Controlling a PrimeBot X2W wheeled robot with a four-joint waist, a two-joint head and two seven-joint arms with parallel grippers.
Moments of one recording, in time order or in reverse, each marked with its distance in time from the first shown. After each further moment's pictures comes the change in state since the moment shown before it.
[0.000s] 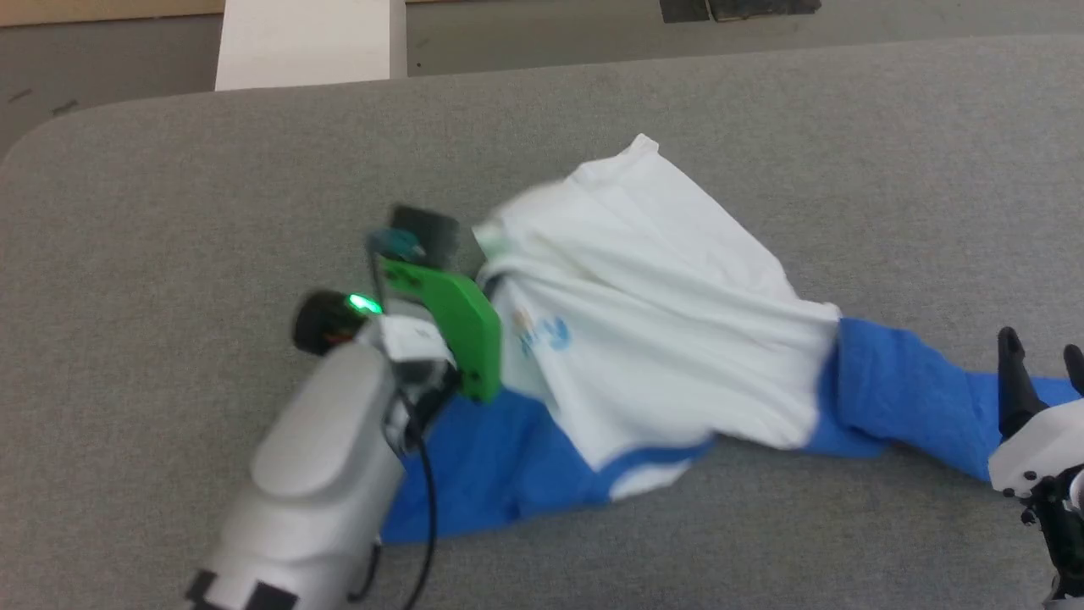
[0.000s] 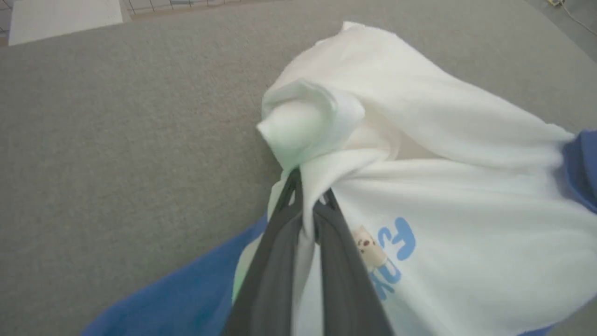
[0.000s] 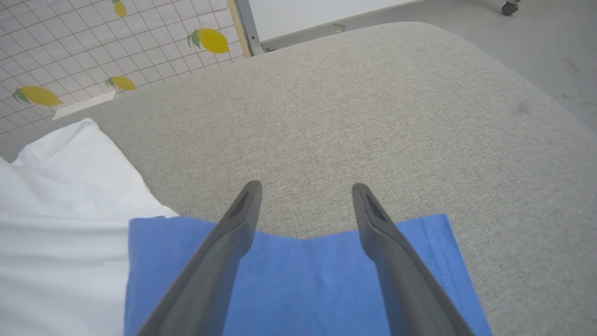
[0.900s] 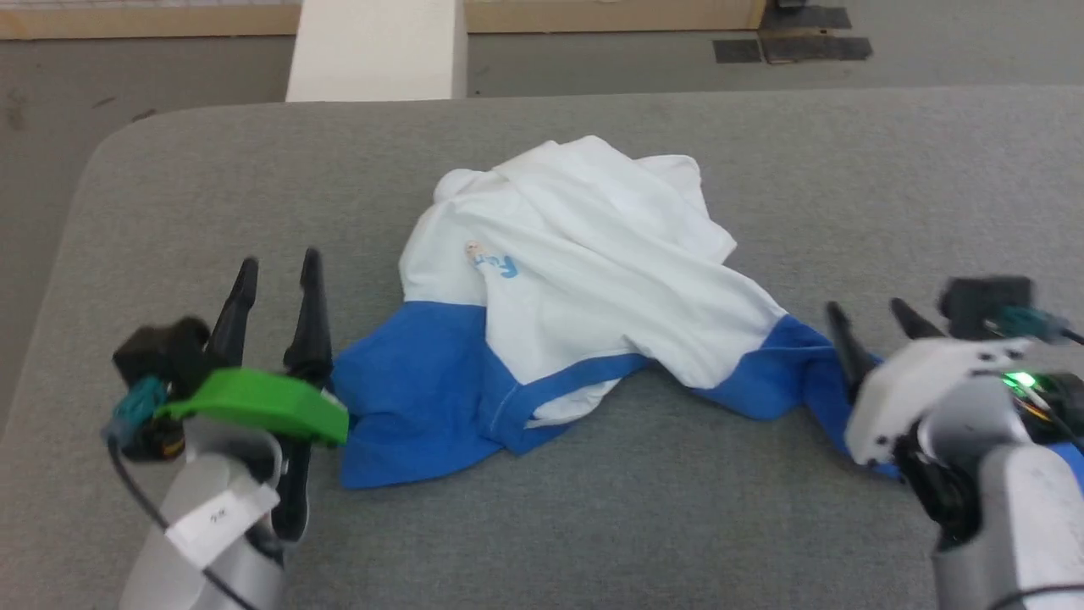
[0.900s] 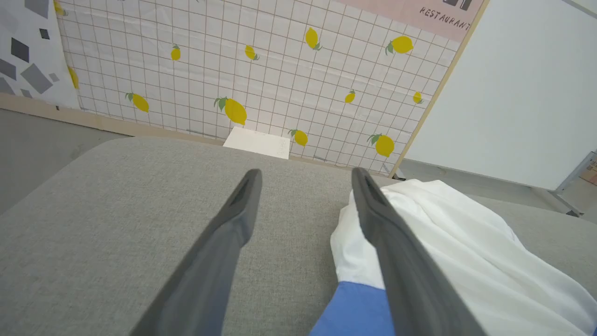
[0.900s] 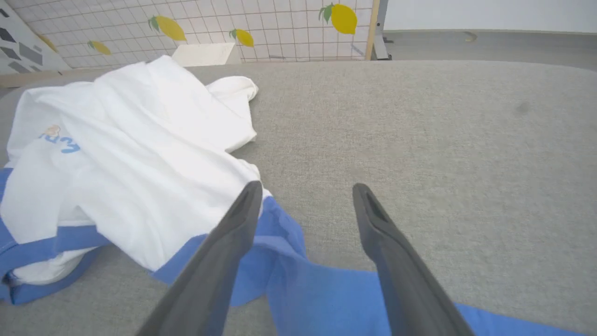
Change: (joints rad) left arm 0.273 0.110 0.288 -0.205 -0.067 0.058 -0.552; right arm -0.074 -0.001 0.304 -0.004 -0.055 0.000 0.133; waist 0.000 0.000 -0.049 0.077
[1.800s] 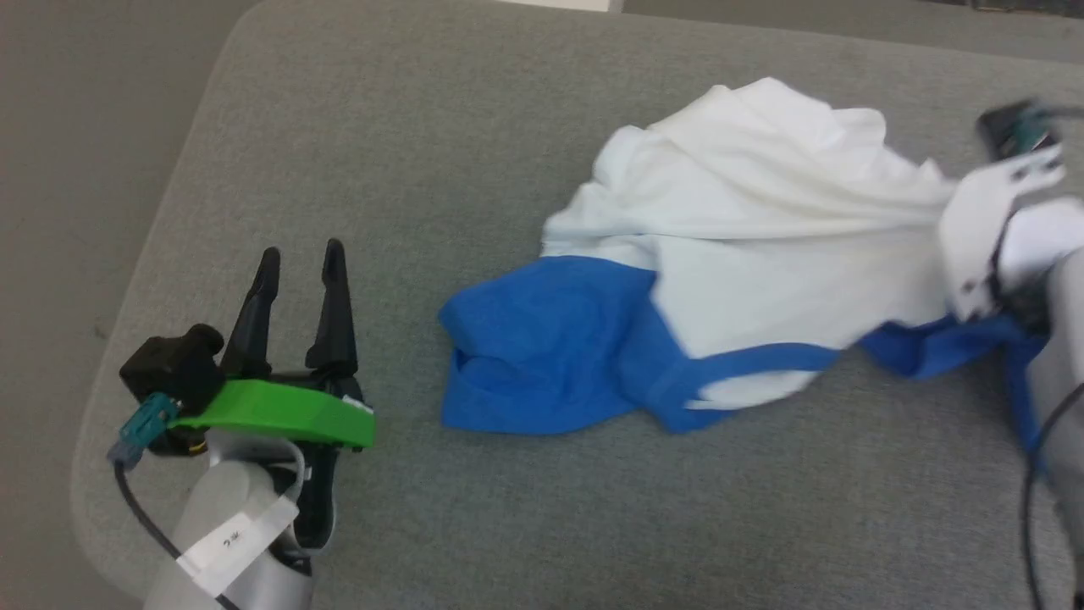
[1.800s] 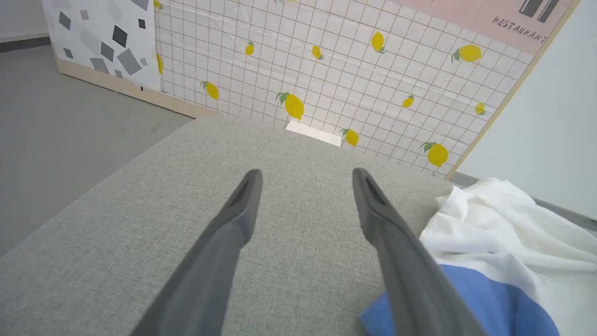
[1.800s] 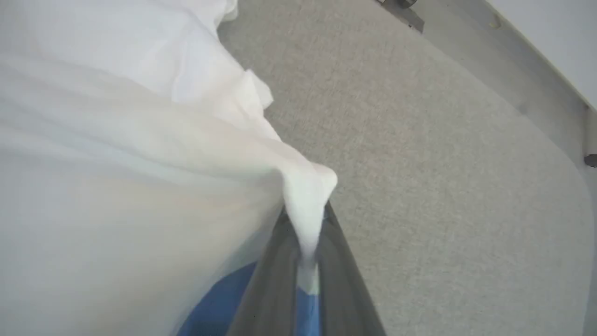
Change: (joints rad) left arm 0.074 -0.048 0.011 -0.158 0.000 -0.007 -0.007; right arm -0.459 -0.221 0.086 0.421 -0.292 0.001 0.319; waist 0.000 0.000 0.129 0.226
